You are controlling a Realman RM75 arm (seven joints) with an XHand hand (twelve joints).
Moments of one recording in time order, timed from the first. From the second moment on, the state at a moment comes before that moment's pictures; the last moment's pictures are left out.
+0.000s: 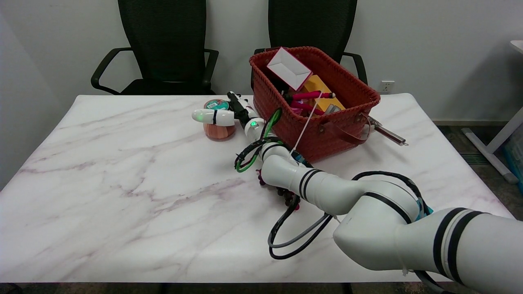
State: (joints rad) arm 0.90 -1.68 -2.08 0.21 1.05 0.39 0.73
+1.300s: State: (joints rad) arm 0.85 -1.70 -2.08 0.26 1.07 0.39 0.73
